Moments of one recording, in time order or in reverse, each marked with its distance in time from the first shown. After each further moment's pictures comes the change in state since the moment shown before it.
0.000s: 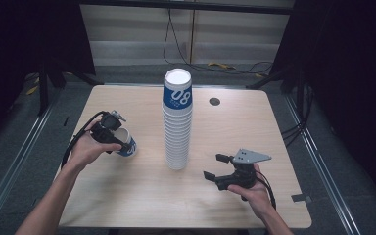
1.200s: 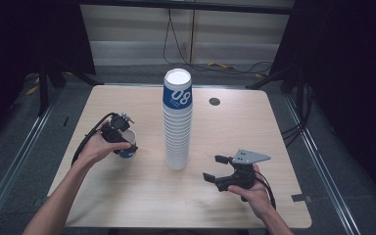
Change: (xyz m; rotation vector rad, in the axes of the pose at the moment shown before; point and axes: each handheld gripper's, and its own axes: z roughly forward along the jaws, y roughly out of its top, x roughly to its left) left arm 0.000 0.009 0.026 0.029 -0.014 -0.002; right arm 0.000 -0.002 0.001 0.009 0.026 0.007
